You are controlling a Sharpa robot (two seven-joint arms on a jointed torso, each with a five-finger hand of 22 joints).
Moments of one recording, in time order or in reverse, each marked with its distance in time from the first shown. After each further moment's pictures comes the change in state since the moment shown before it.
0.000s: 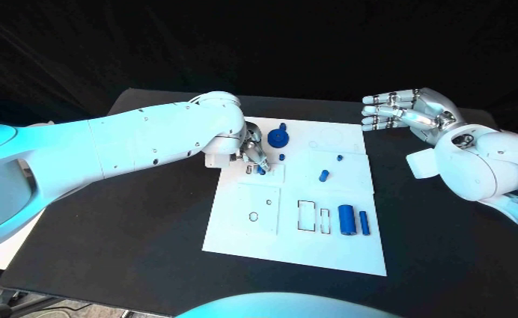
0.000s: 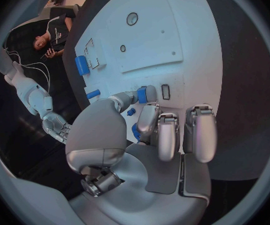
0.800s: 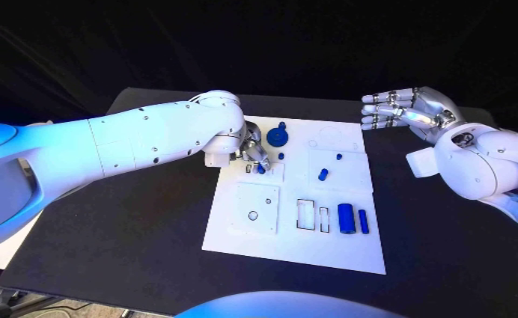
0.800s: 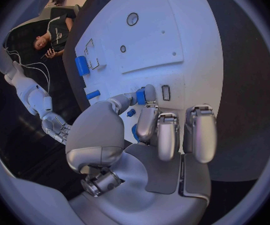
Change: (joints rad) left arm 0.000 0.006 -0.002 -0.007 0.005 0.008 0.001; left_hand -0.068 0.006 0.021 -0.043 0.000 0.033 -0.014 -0.011 -0.011 0.016 -0.009 0.036 0.044 -0.004 -0.004 0.000 0.001 0.000 0.000 0.000 0.008 0.000; right arm 0.000 -0.004 0.000 0.003 0.000 0.003 0.000; right_hand 0.000 0.000 0.000 0.000 0.006 0.000 0.000 0.000 0.000 0.000 0.000 0.000 0.000 0.000 0.000 0.000 -0.002 0.000 0.000 0.000 0.000 -0.002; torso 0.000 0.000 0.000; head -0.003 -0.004
